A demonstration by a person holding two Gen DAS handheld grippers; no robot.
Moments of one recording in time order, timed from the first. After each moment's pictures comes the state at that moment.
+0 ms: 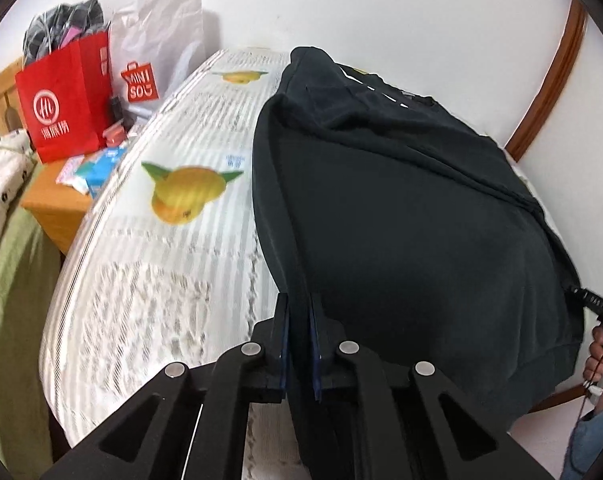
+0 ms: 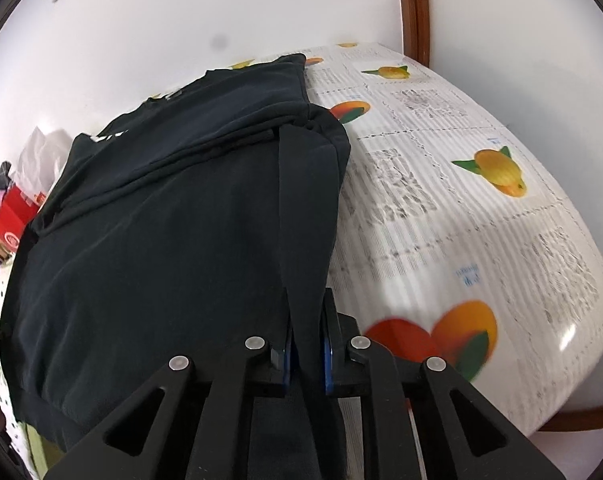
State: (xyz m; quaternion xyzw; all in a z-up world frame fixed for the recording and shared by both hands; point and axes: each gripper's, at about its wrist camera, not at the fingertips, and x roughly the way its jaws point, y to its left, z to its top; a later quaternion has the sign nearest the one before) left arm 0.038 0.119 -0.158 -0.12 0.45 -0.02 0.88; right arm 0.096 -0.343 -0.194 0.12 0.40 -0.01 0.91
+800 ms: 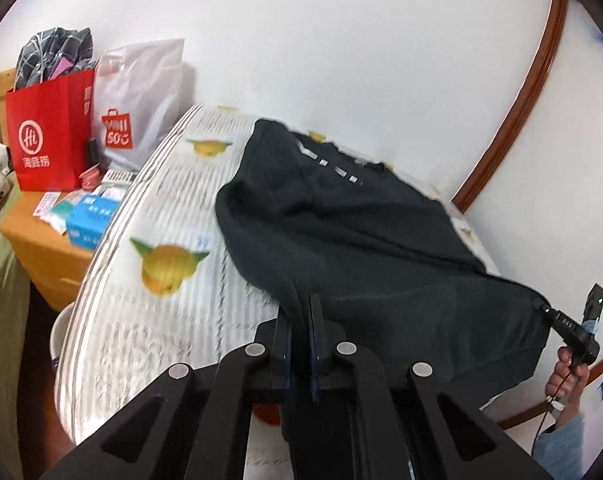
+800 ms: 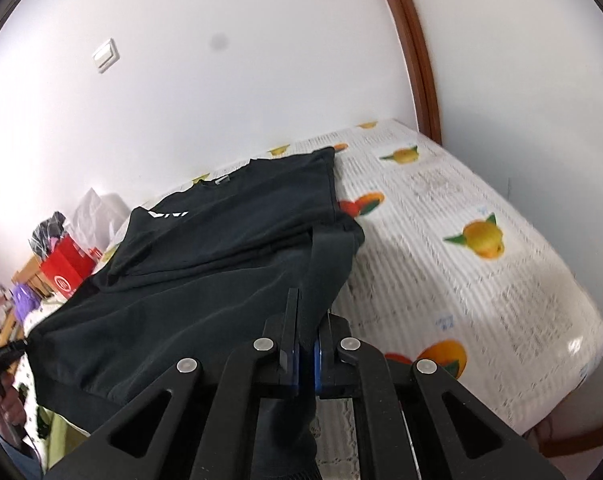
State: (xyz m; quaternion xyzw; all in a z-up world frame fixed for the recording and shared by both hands) left arm 0.030 0.129 -0.090 -0.17 0.36 -0.08 0.91; right arm 0.040 -0.364 -0.123 0.16 0.27 0.04 0.95
